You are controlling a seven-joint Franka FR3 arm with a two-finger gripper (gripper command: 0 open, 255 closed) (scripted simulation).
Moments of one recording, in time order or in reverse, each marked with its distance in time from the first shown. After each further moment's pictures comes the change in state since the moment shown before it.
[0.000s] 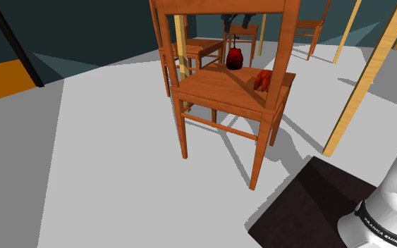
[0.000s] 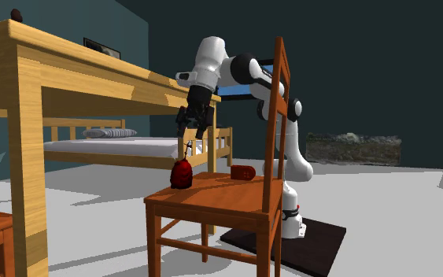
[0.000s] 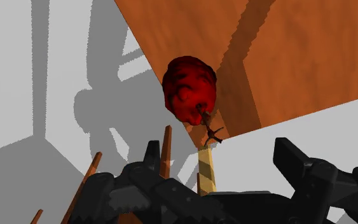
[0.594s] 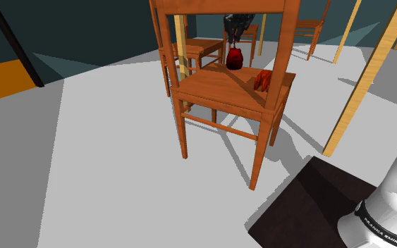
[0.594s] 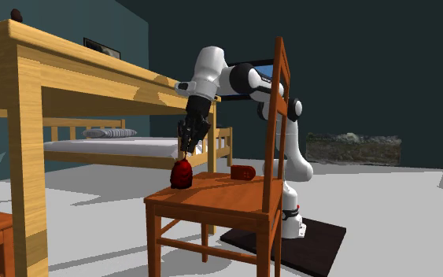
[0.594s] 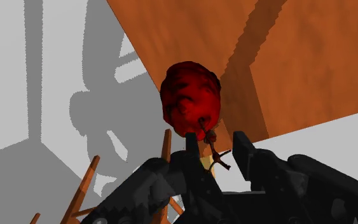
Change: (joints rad) arm 0.002 -0.014 0.001 -0.101 -0.006 0.091 0.005
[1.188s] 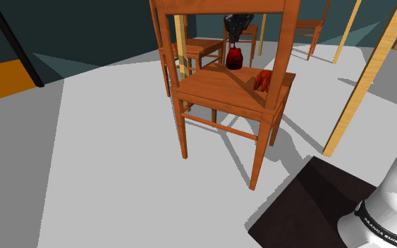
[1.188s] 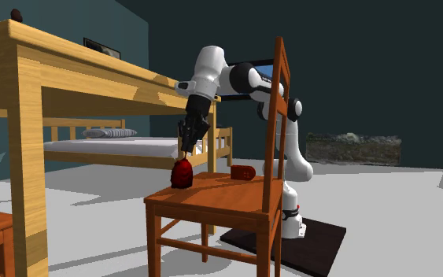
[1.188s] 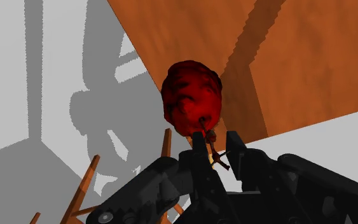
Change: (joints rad) arm 0.000 0.002 0.000 0.007 0.001 -0.004 0.000
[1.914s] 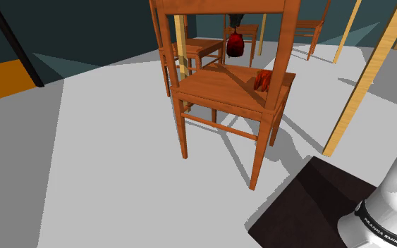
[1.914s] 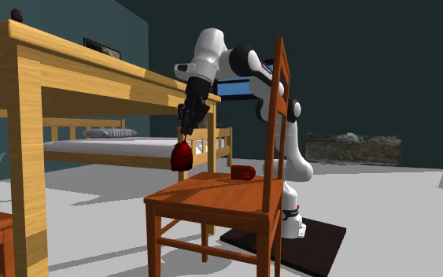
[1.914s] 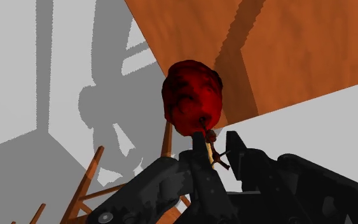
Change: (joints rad) arm -0.010 0.063 -0.006 0.224 0.022 -0.163 -0.017
